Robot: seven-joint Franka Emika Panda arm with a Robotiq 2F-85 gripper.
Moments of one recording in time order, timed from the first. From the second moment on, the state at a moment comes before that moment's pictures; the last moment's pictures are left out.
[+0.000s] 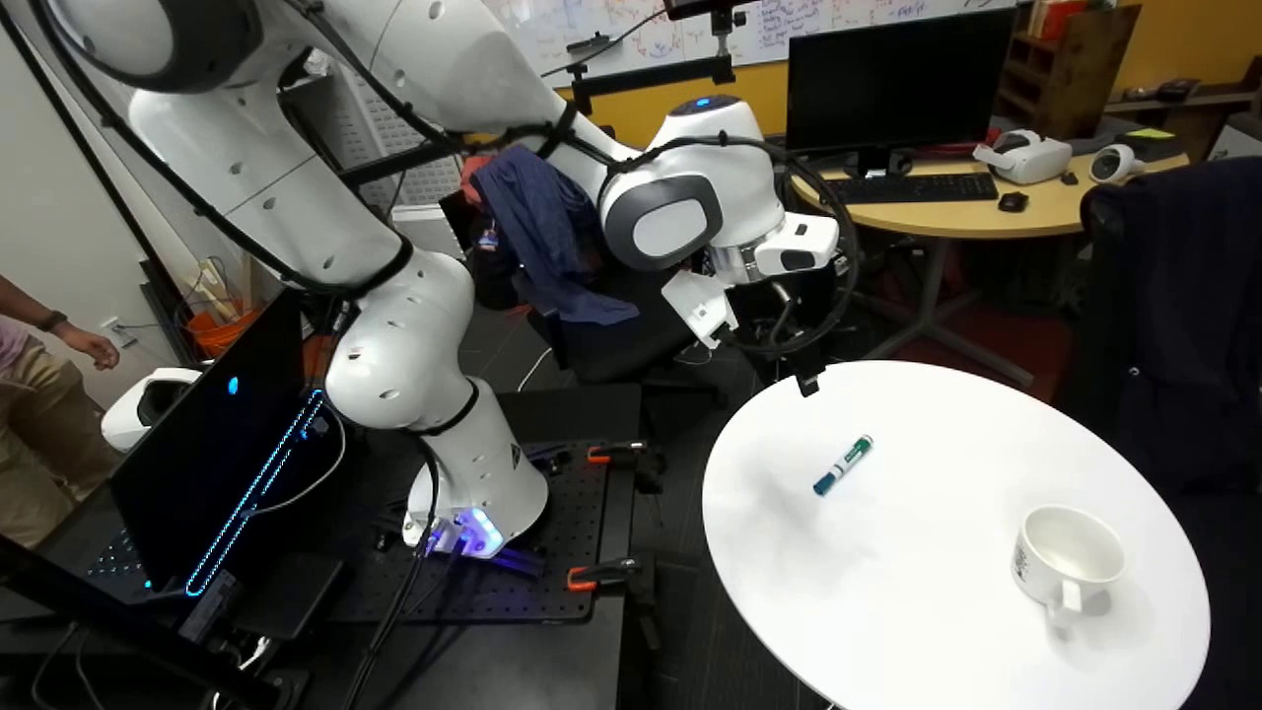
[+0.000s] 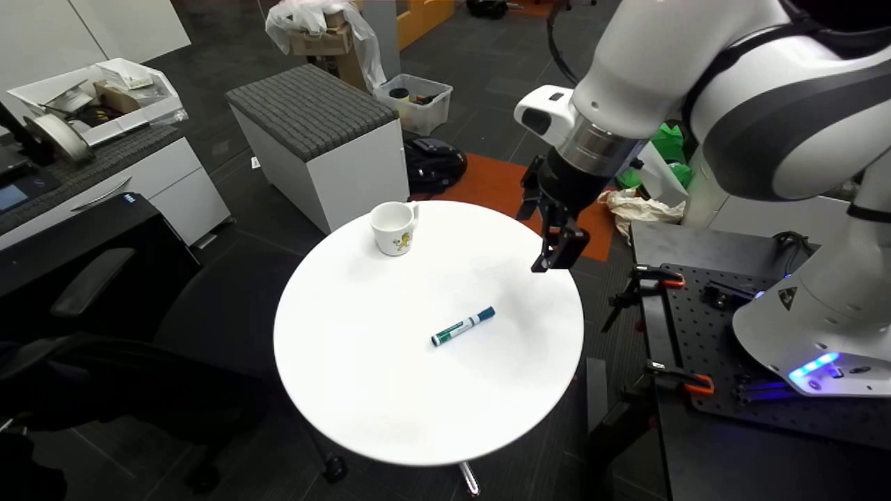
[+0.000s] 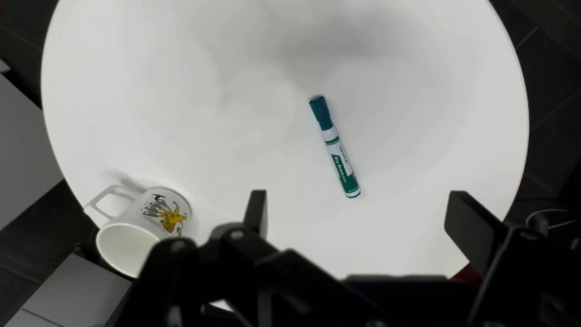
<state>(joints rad) 0.05 -0.31 0.05 -2.75 -0.14 2.69 -0.16</state>
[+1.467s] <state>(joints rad) 0.04 0.31 0.03 -2.37 -0.28 2.75 -0.21</state>
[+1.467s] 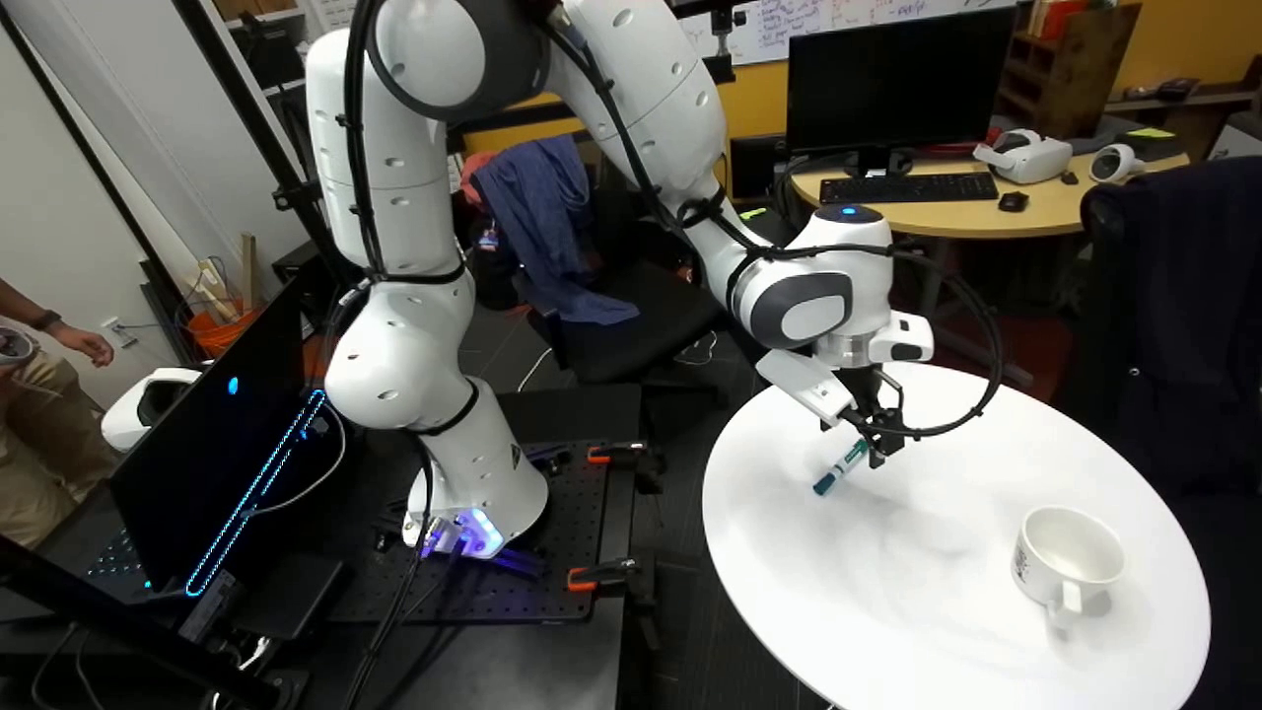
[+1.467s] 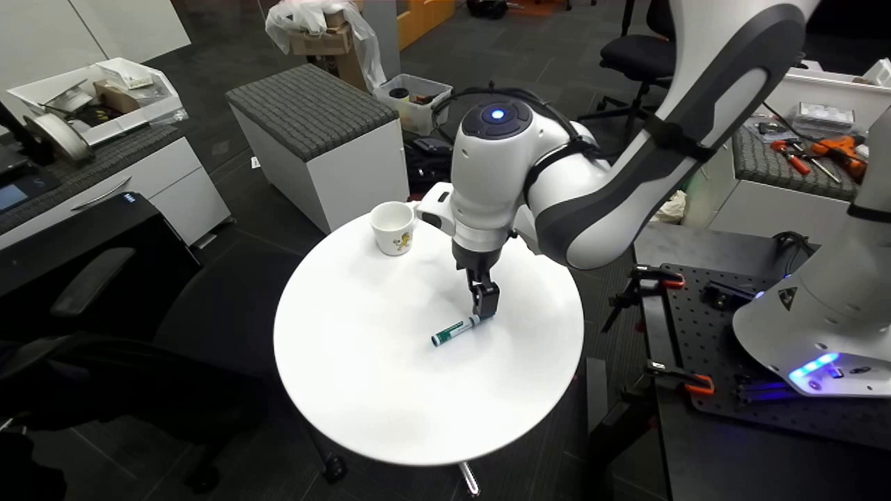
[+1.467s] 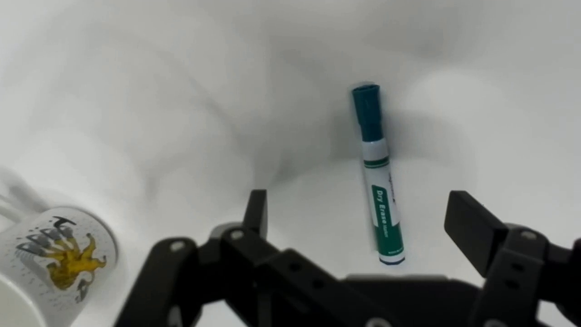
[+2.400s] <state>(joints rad) 0.04 0.31 0.08 -2.37 -0.22 2.74 -0.23</state>
